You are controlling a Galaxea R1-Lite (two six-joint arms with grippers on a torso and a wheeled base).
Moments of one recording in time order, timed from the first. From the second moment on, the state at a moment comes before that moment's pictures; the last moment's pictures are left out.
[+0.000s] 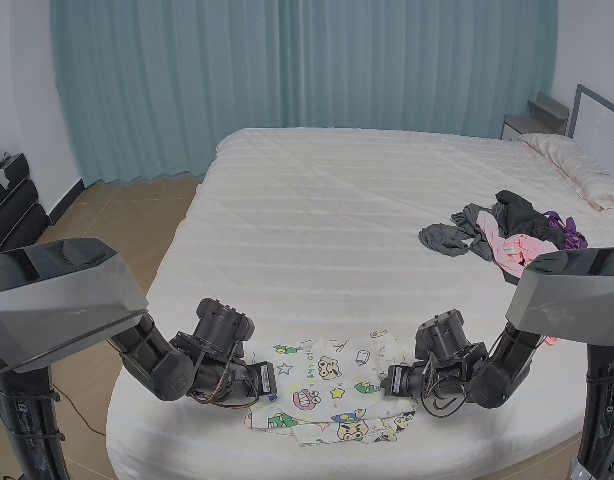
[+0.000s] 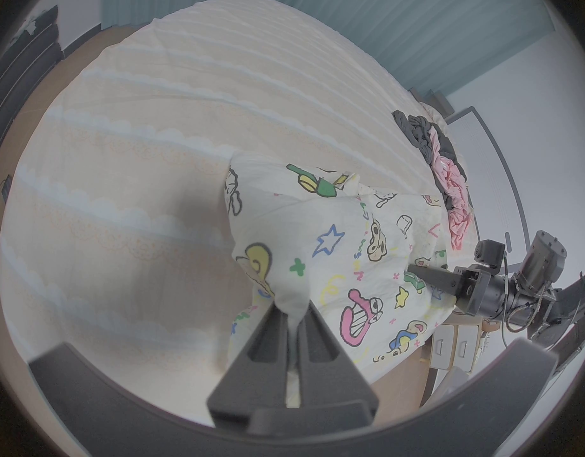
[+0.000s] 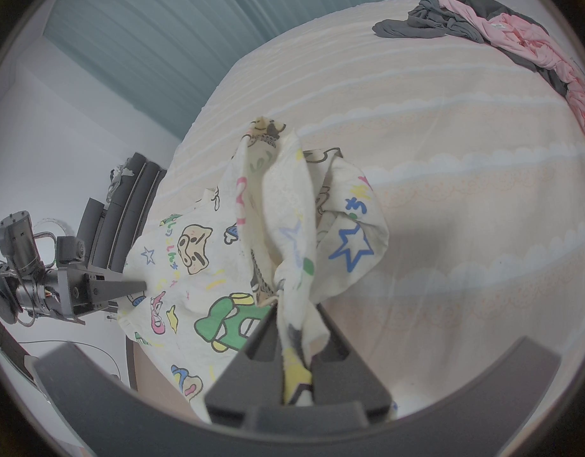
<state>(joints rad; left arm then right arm) -0.52 2.19 -0.78 -0.44 -0.18 -0.65 0.53 2.29 -0.66 -0.77 0.09 0.62</state>
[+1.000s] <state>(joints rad) -0.57 2.14 -0.76 -0.43 -0.18 -0.70 0.52 2.18 -0.57 -0.77 0.10 0.62</state>
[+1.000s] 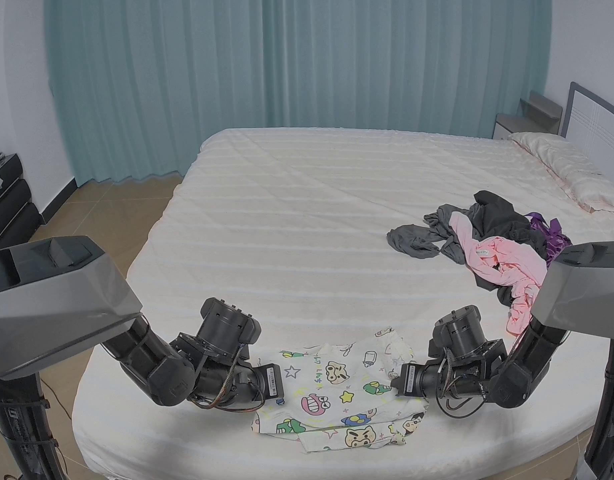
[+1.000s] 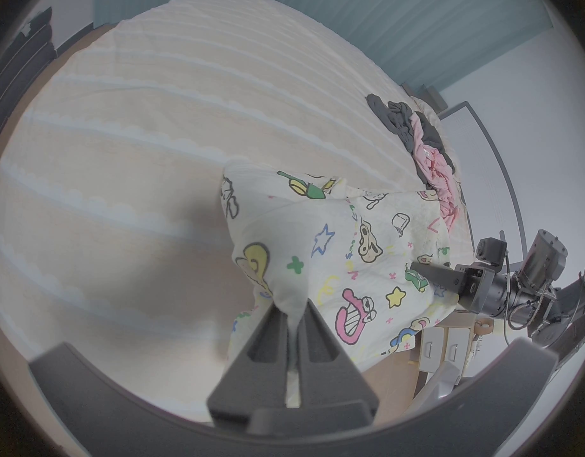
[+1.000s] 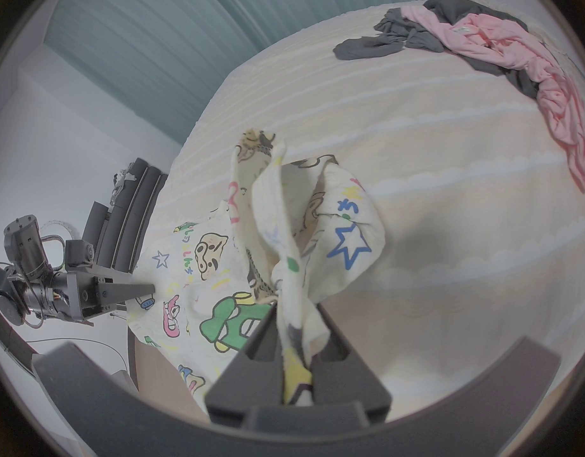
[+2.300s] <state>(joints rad) -0.59 2.15 -0.76 -0.43 -0.18 -0.73 0.49 2.17 -0.53 -0.77 0.11 0.61</state>
